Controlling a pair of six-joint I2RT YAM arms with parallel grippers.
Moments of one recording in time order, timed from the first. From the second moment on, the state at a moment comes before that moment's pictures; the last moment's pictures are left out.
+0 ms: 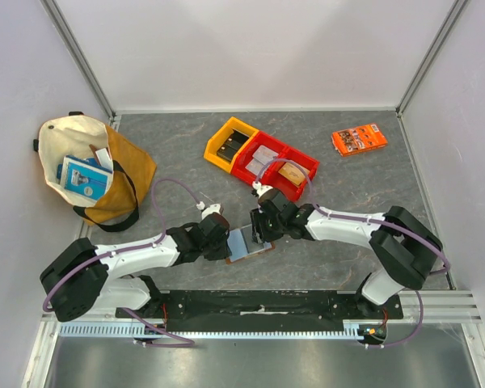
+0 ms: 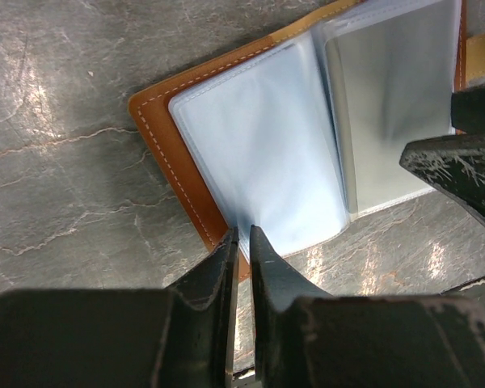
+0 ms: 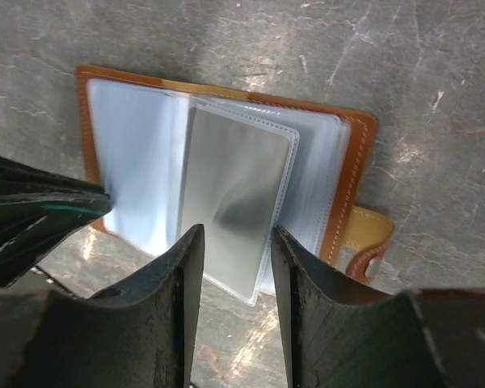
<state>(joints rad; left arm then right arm) -0.91 1.24 0.51 -0.25 -0.13 -0.92 0.89 1.60 0.84 -0.17 -0.06 0.51</state>
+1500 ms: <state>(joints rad) -0.87 1.09 0.44 -0.20 -0.12 -0.95 0.75 1.63 0.76 0.12 -0.43 0.62</state>
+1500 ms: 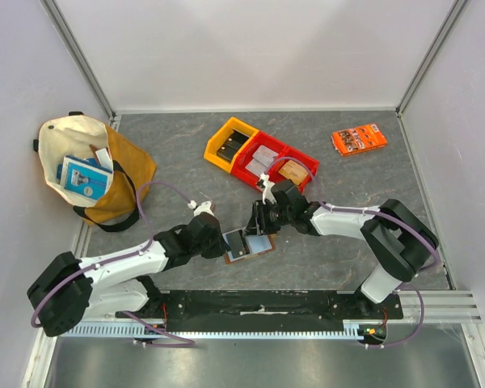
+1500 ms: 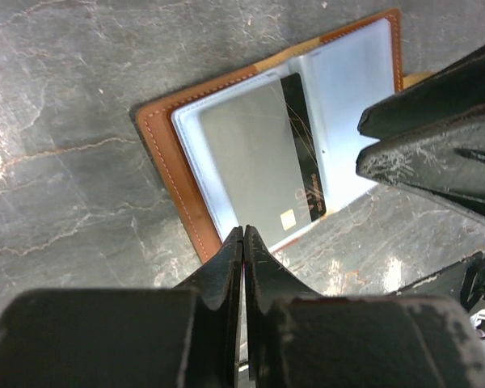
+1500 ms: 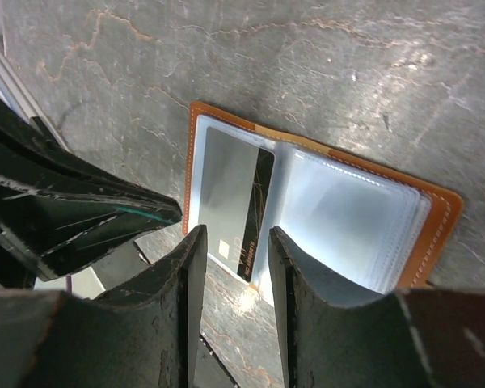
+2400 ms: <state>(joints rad) -0.84 1.21 0.43 -0.14 -0.08 -0.95 0.70 1.82 0.70 0.44 -0.61 0.69</state>
